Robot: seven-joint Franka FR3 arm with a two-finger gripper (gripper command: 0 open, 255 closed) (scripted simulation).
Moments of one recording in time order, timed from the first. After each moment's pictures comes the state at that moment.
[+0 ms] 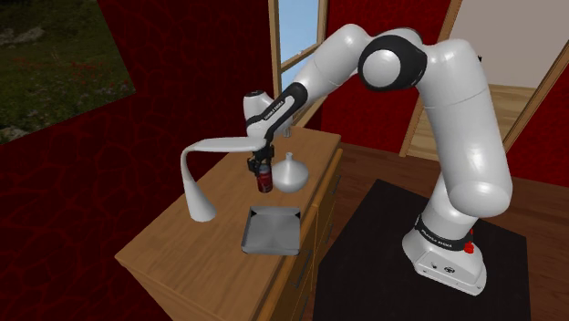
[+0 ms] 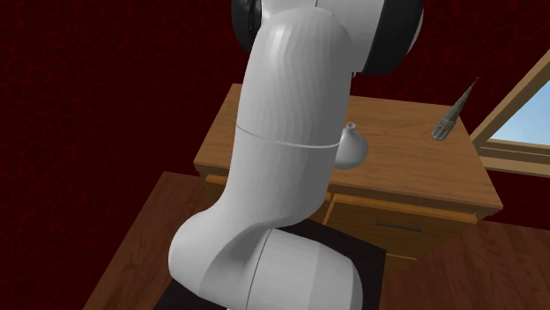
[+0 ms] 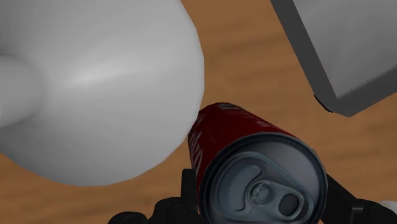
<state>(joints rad) 0.11 0.56 0.00 -1.83 0.01 2.39 0.05</state>
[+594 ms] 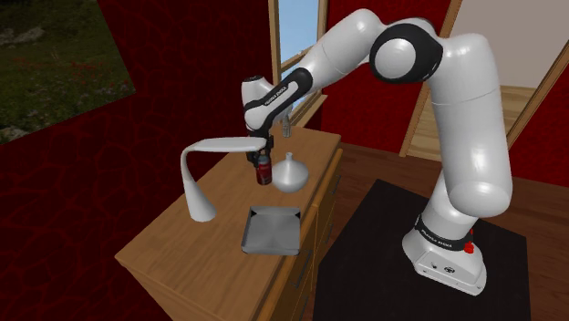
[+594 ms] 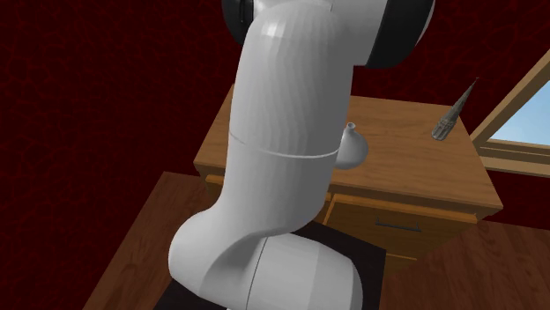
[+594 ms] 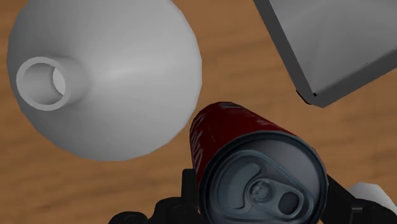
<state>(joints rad) 0.10 0.48 0.00 -1.82 0.01 2.30 0.05</state>
